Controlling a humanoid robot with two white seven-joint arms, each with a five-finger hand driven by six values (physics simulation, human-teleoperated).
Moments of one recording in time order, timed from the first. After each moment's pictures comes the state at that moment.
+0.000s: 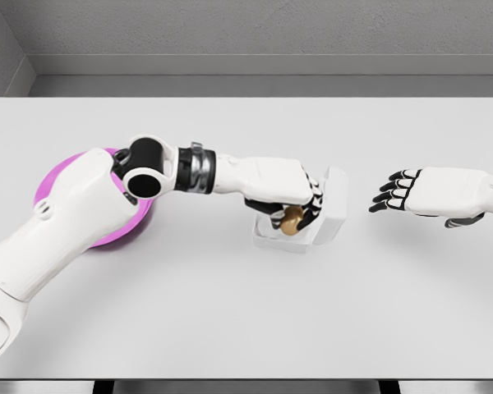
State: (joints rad) left arm -0.85 0.30 -0.89 -1.37 -0.35 -0.61 -0.61; right arm -0.54 -1.08 0.61 -1.70 0.47 -0.61 0.61
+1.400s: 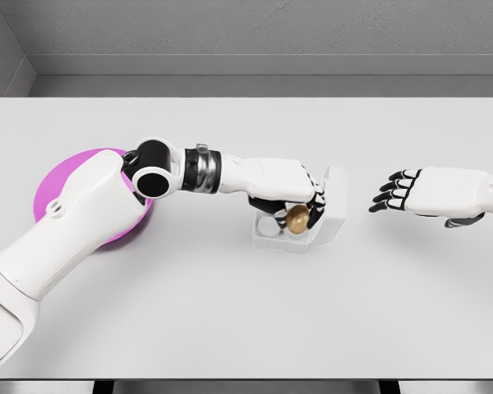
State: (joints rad) left arm -0.85 0.26 -0.89 -1.28 -0.35 -0.61 -0.61; right arm -0.54 -1.08 0.61 -1.70 0.47 -0.61 0.61
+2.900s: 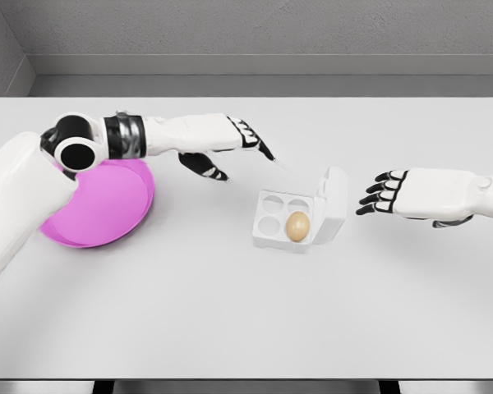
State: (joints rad) left arm -0.84 0.43 -0.71 -1.24 -0.31 -0.61 -0.61; right arm -0.54 -1.07 0.61 -1.75 0.47 -0.61 0.61
